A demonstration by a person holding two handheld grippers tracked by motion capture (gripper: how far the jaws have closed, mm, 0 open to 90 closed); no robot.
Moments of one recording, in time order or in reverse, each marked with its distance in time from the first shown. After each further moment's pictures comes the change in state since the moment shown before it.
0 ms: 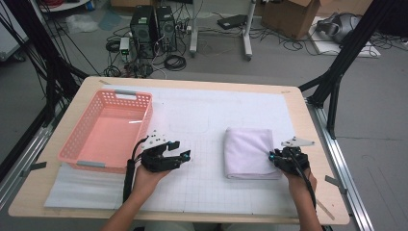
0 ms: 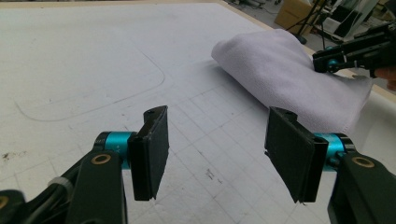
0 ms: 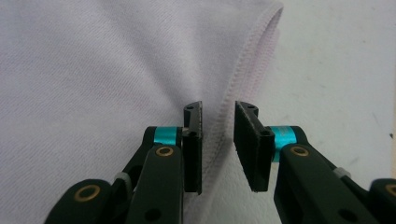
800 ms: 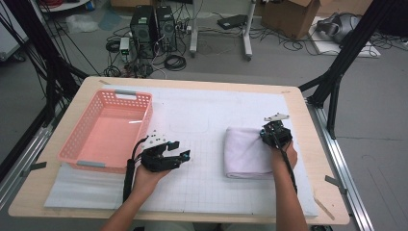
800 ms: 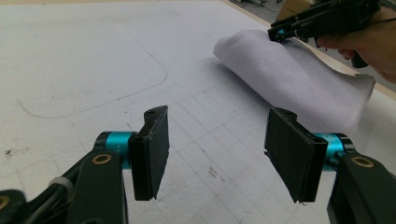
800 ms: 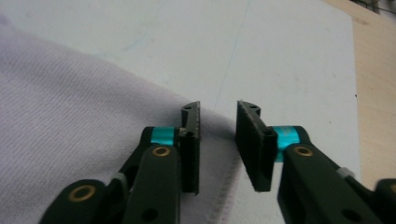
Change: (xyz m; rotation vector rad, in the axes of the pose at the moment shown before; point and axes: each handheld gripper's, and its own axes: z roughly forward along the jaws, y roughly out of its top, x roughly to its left) left arm 0.001 0.000 0.000 0.008 0.005 -0.007; right arm 0.000 0.069 0.061 0.034 -0.195 -0.023
